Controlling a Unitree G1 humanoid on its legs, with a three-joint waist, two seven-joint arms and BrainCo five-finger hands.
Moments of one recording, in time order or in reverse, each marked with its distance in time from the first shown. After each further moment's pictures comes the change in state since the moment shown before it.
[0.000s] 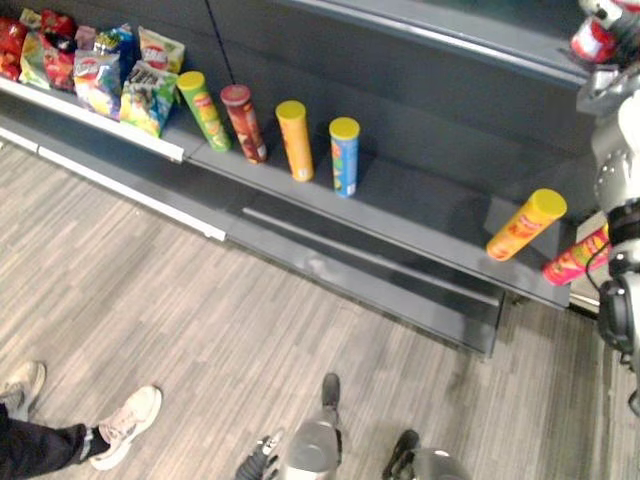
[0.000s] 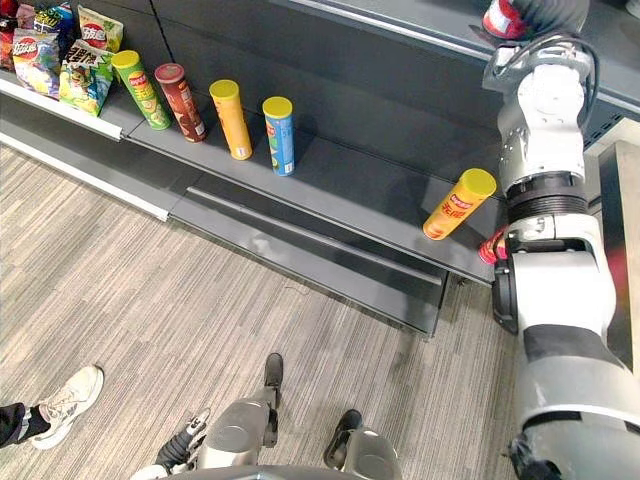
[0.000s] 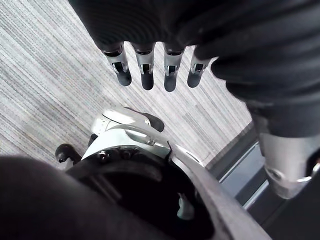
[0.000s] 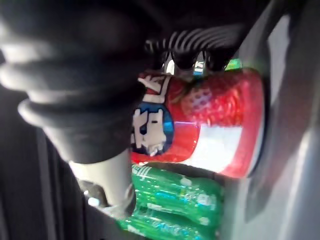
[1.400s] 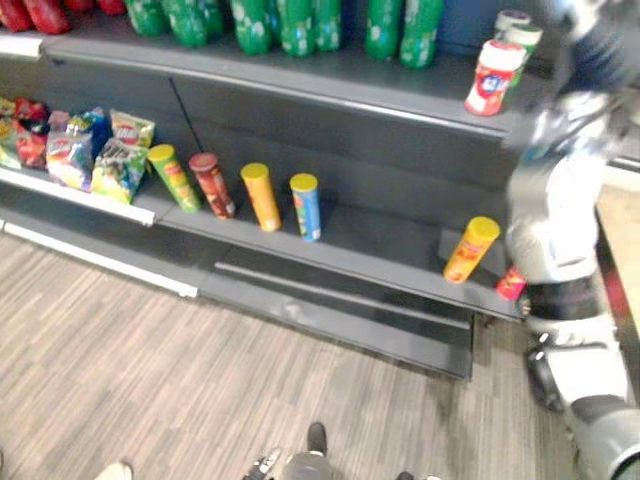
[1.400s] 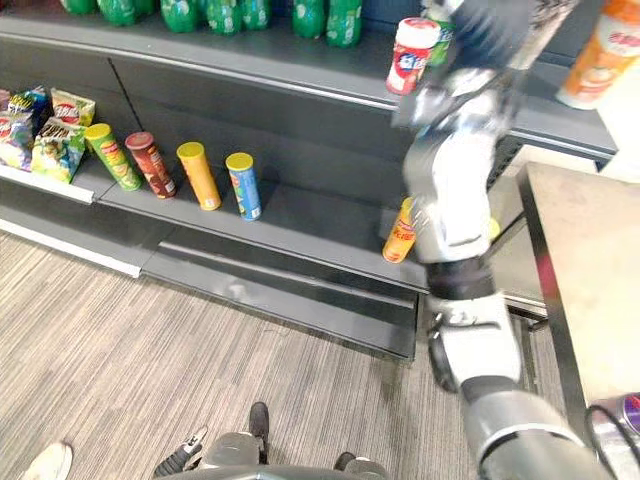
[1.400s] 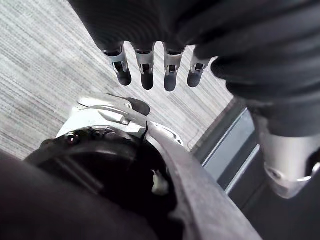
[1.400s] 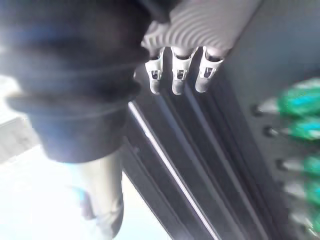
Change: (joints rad) left arm 0.012 0.000 -0.004 0.090 0.013 0.010 0.007; right arm 0.493 0.426 0.064 -0.956 0.080 -0.079 -0.077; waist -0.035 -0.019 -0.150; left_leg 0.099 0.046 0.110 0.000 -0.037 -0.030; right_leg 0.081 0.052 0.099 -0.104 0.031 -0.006
